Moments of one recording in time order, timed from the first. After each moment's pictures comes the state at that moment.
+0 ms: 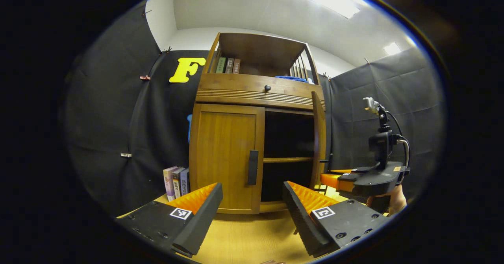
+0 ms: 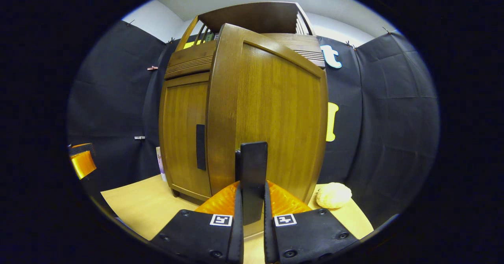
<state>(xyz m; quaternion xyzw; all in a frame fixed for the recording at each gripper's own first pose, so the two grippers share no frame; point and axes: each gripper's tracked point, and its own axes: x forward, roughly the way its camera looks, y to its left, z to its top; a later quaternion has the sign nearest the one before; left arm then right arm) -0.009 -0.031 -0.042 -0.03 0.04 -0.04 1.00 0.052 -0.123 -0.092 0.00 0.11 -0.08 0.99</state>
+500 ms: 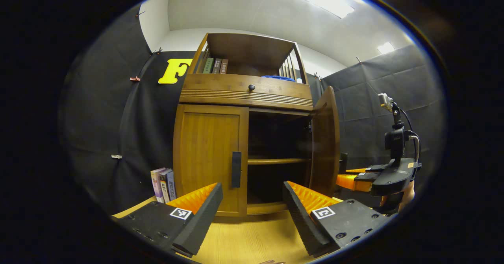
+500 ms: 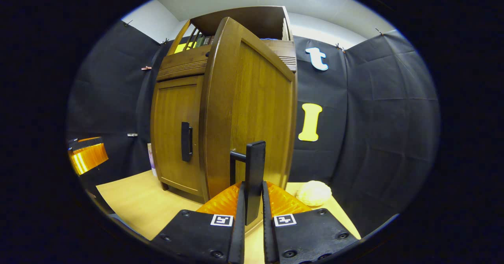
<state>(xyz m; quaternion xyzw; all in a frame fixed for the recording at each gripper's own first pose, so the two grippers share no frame) 0.006 -0.075 -0.040 -0.03 0.04 -0.07 1.00 -0.002 -0.181 -0.079 -0.02 0.11 -0.13 0.99</state>
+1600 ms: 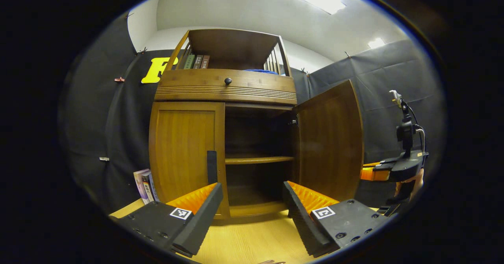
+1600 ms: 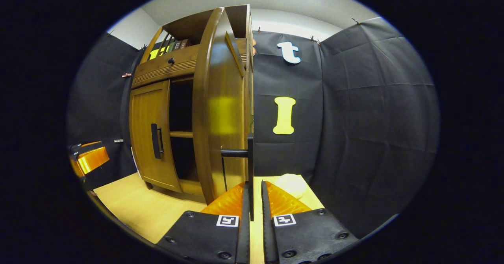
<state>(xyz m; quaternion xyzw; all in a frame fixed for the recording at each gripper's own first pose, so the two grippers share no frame) 0.028 -0.122 -0.052 -0.01 0.05 -0.11 0.99 -0.051 -0.275 -0.075 0.01 0.12 -0.17 0.98</state>
